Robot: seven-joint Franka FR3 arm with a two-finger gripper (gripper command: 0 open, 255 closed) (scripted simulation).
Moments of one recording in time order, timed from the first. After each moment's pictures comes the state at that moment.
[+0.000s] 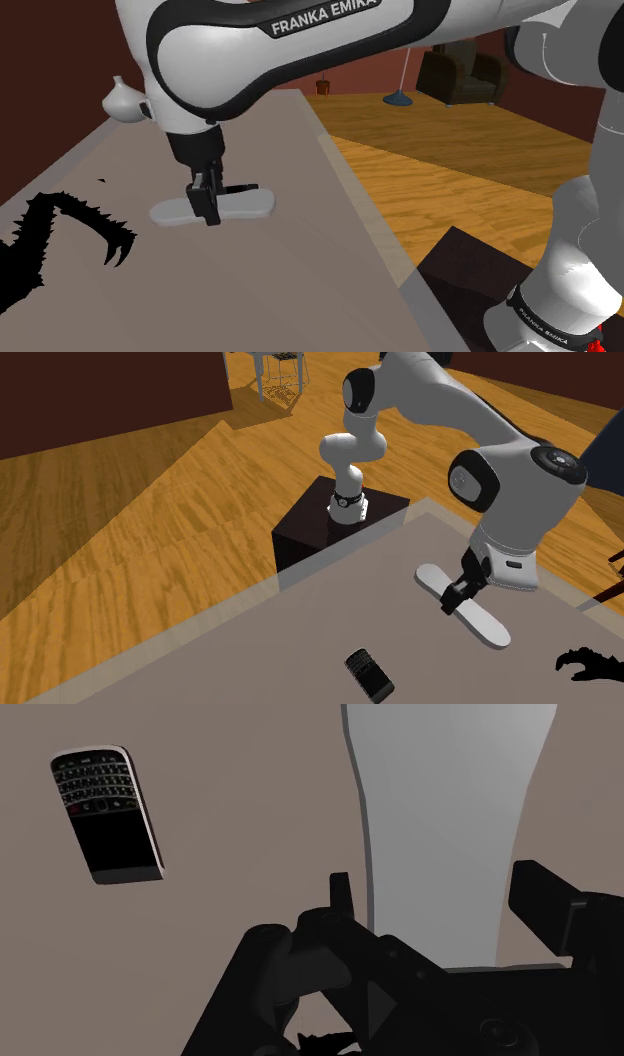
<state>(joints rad) 0.54 0.36 0.19 -1.51 -0.09 1.86 -0.26</state>
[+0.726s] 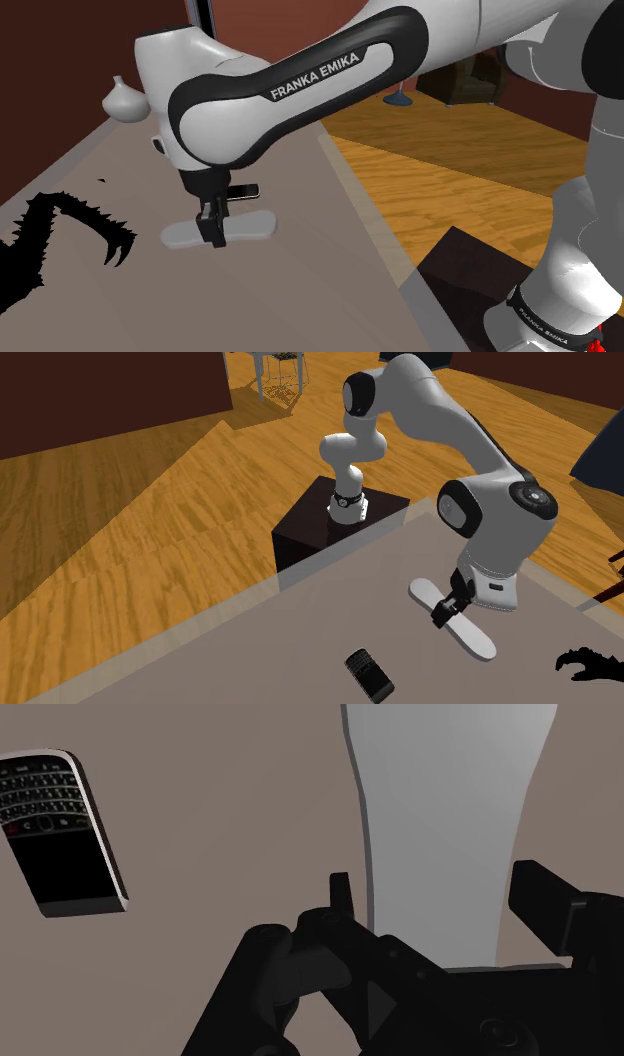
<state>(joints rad) 0.54 0.39 0.19 -1.61 -0.10 1.99 -0.25</state>
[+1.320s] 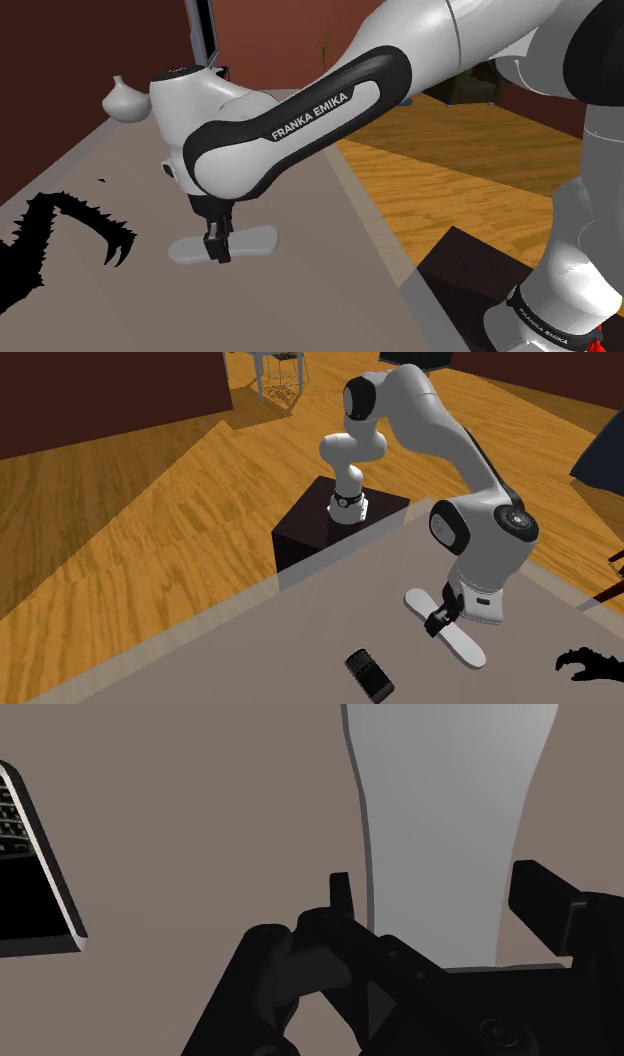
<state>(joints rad) 0.54 0.43 0.18 -1.68 -0.11 2.09 -0.24</state>
